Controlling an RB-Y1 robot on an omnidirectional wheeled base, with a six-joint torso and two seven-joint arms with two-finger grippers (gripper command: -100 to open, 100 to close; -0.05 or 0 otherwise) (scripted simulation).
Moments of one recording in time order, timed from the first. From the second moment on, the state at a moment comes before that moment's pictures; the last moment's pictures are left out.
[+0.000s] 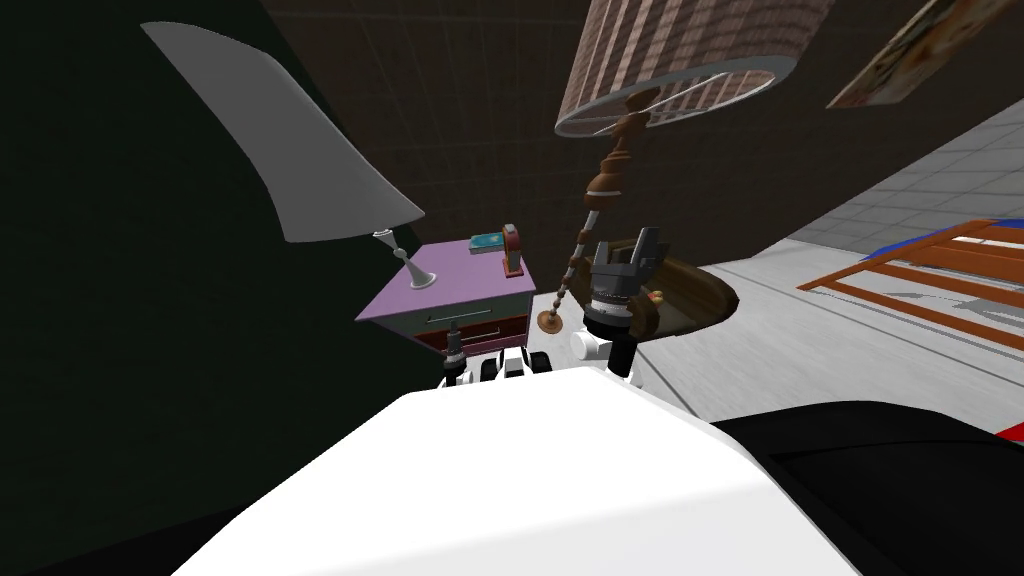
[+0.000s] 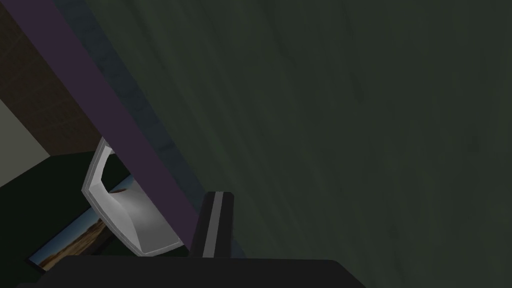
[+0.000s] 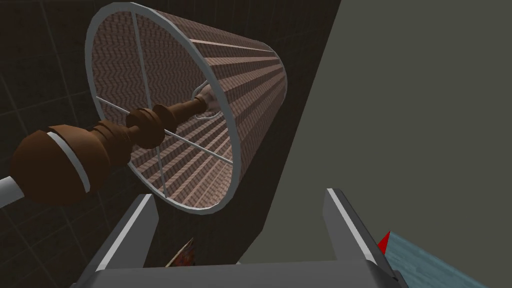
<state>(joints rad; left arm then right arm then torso) 0.04 0.03 0.10 -0.72 -0.04 -1.46 -0.40 0.45 0.02 0.04 -2.35 -0.11 -0.60 0.13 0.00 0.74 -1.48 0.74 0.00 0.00</state>
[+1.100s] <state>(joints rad) 0.16 0.12 0.02 -0.81 -0.08 -1.50 -0.36 0.45 0.02 0.04 -2.35 -0.11 -0.60 0.13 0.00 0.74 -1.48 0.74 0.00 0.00</state>
